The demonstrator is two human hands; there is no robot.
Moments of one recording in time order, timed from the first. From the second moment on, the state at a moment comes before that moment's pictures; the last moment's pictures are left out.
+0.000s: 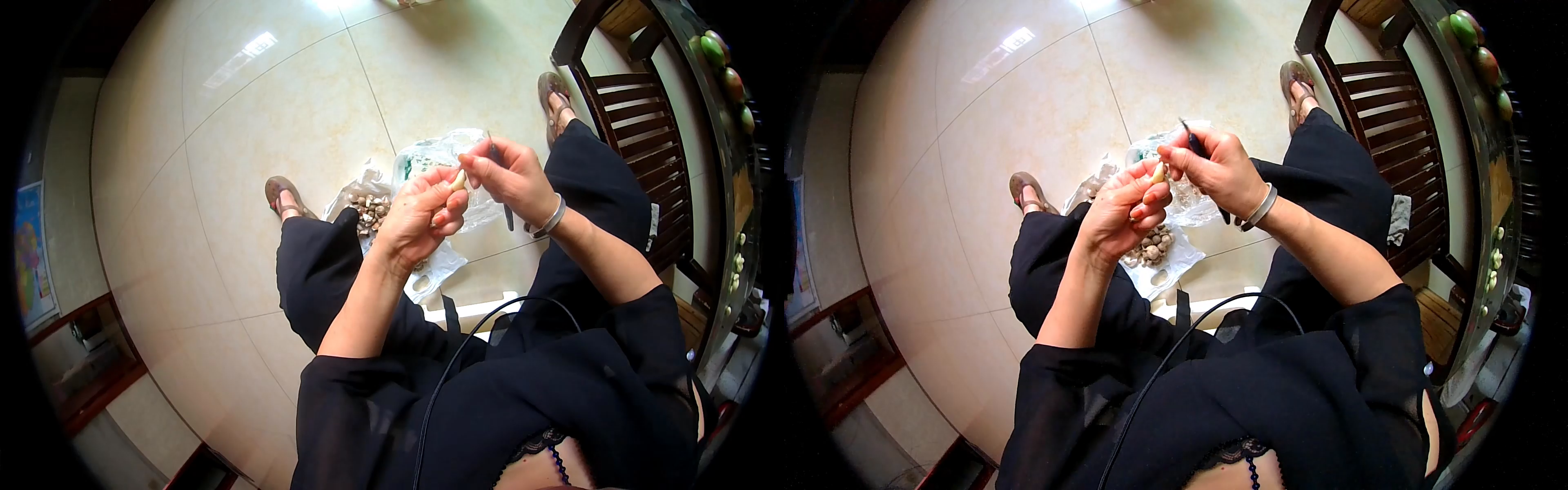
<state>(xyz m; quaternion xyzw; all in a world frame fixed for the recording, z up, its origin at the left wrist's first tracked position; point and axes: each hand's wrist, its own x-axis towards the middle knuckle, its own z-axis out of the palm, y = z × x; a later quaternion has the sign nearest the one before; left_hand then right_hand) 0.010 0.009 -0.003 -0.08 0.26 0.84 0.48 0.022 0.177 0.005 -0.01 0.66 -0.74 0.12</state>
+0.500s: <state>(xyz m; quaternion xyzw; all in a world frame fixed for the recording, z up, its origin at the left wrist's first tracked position) 0.017 0.006 -0.003 -0.10 0.47 0.80 0.35 0.023 0.174 -0.002 -0.02 0.72 -0.68 0.11</state>
